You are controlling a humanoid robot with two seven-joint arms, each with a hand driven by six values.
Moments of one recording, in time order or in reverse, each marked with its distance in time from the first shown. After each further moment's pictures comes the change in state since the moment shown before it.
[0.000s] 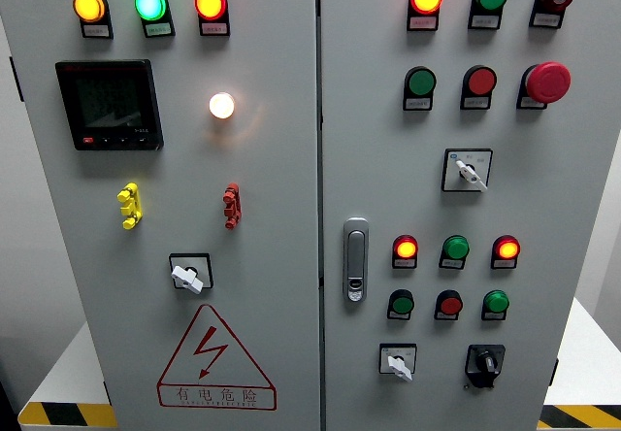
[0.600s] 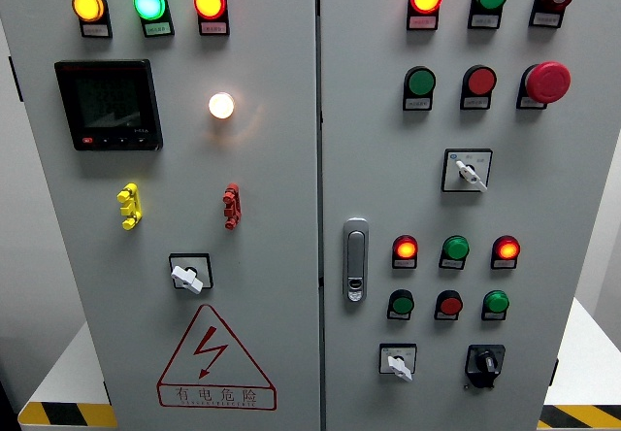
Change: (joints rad) left arm 0.000 0.000 0.000 0.000 0.000 0.000 0.000; right arm -0.030 0.002 -0.096 0.398 0.076 -0.085 -0.063
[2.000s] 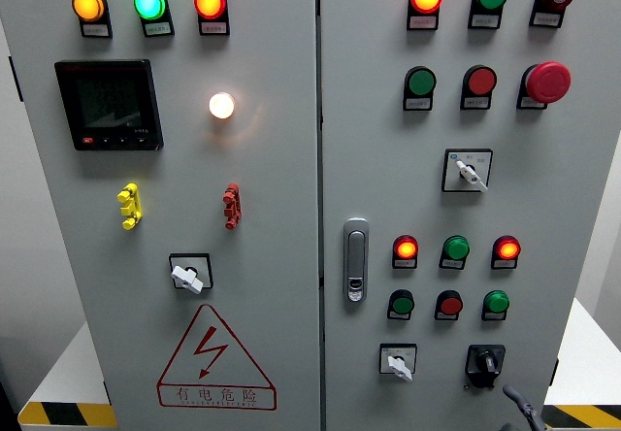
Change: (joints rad) left arm 0.000 0.000 0.000 0.000 0.000 0.000 0.000; right arm 0.199 0.008 -0.074 0.000 0.055 -0.158 -0.064
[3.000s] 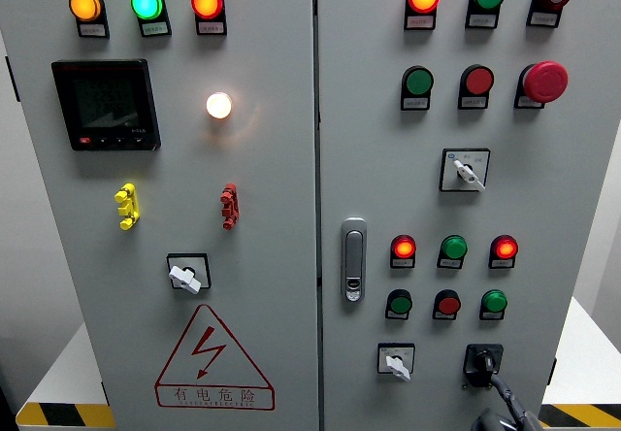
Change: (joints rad) left arm 0.000 0.000 0.000 0.000 0.000 0.000 0.000; right arm 0.086 0.000 -0.034 -0.067 0.005 0.000 -0.014
